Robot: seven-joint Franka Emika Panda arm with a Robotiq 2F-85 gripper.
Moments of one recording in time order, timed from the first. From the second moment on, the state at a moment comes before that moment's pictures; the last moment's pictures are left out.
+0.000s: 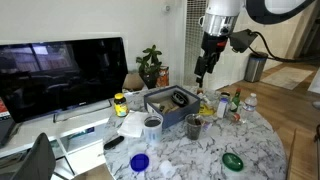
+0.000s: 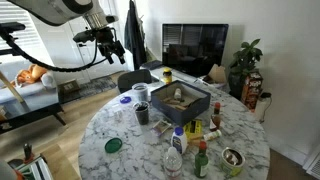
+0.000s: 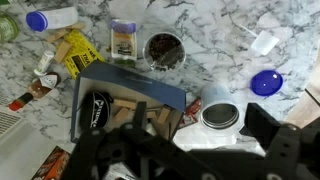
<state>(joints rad) 0.05 -0.27 0.31 -2.30 -0.13 2.21 0.31</state>
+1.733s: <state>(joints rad) 0.36 0.40 0.34 -2.20 -0.12 2.39 0.12</state>
